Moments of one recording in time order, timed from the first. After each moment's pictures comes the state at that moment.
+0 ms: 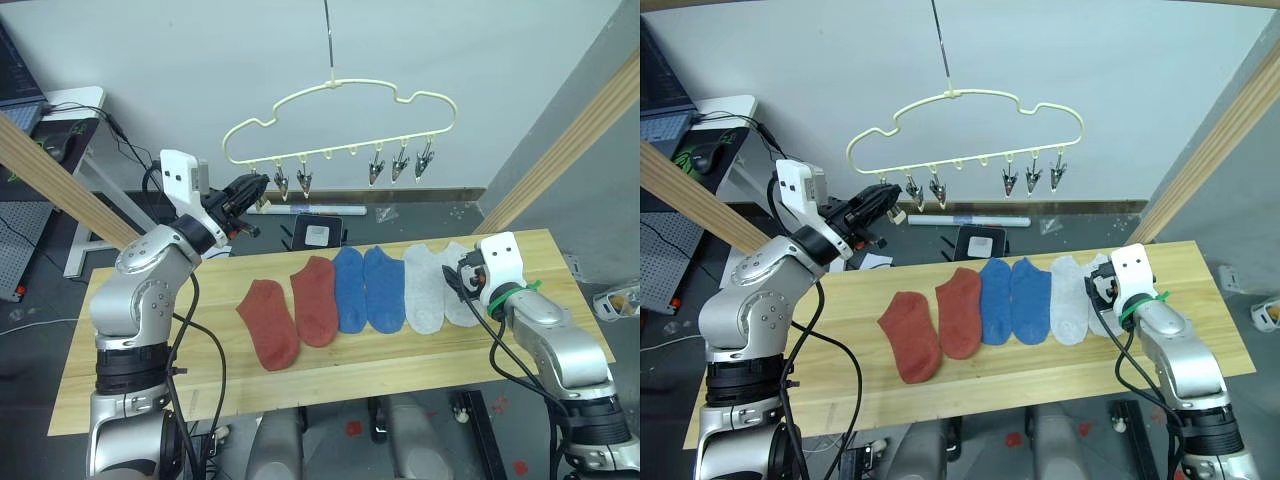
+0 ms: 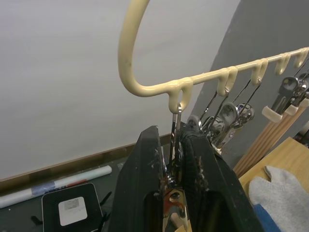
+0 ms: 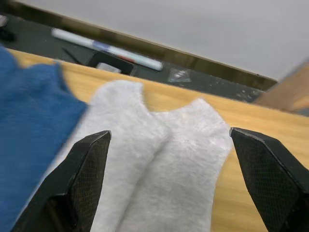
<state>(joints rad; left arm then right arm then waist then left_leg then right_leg) -0.50 0.46 0.24 -0.13 -0.56 0.58 -0.53 -0.24 -0.47 -0.02 -0.15 0.17 0.66 0.17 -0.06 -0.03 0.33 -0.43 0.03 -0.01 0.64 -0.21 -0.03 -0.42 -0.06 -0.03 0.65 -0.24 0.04</state>
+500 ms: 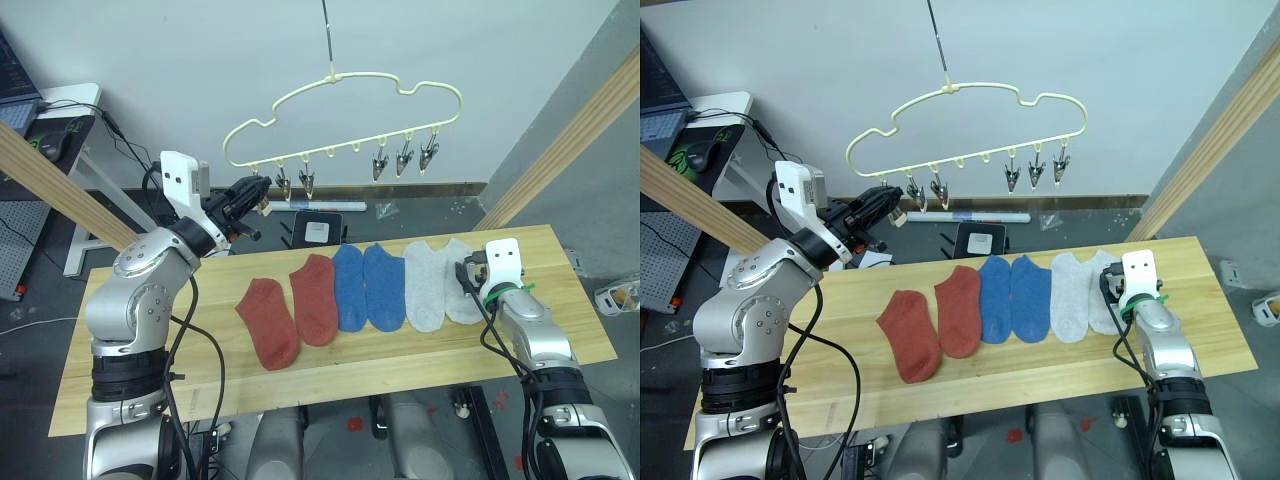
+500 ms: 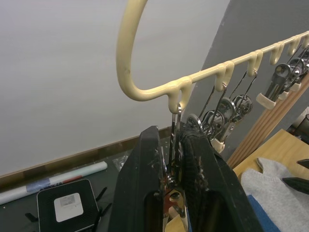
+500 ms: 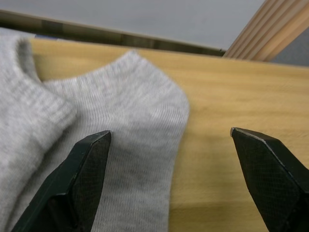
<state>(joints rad) -0.48 0.47 0.24 -0.17 -0.57 0.60 -0.53 -0.40 -0.39 -0.08 0.40 0.10 0.31 0.16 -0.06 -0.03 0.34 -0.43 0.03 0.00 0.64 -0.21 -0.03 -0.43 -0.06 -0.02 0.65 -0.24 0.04</state>
